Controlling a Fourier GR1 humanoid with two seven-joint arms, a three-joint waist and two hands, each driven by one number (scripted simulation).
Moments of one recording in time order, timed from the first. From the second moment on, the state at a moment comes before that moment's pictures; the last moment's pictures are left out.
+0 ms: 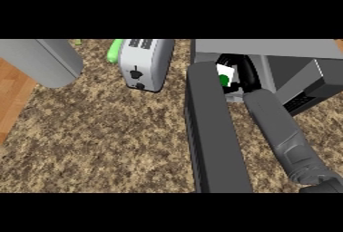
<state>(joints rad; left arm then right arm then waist) 0.53 0.03 0.47 -2.27 0.46 -0.44 -0.03 -0.96 -0.16 -0.07 -0.30 0.23 -0.30 -0.70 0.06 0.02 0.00</state>
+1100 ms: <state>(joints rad) 0.41 0.06 0.43 -2.18 0.42 -0.46 -0.04 -1.08 -0.26 -0.07 -0.10 0.33 -0.72 -0.67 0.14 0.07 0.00</state>
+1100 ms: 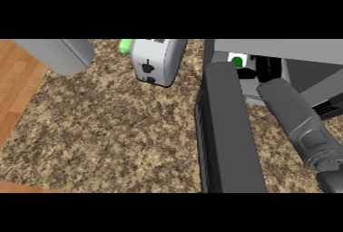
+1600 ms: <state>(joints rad) 0.38 0.08 0.43 -2.16 0.37 -0.46 -0.05 -1.08 -0.28 -0.04 -0.06 0.38 -0.79 -0.62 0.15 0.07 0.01</state>
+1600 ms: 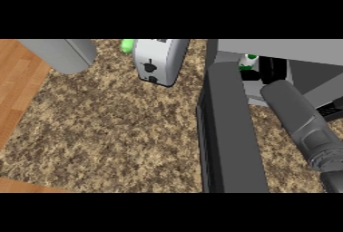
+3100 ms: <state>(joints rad) 0.31 0.03 0.16 -2.12 0.26 -0.56 -0.02 -0.97 -0.22 -0.25 -0.09 0.15 -0.11 -0.89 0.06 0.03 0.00</state>
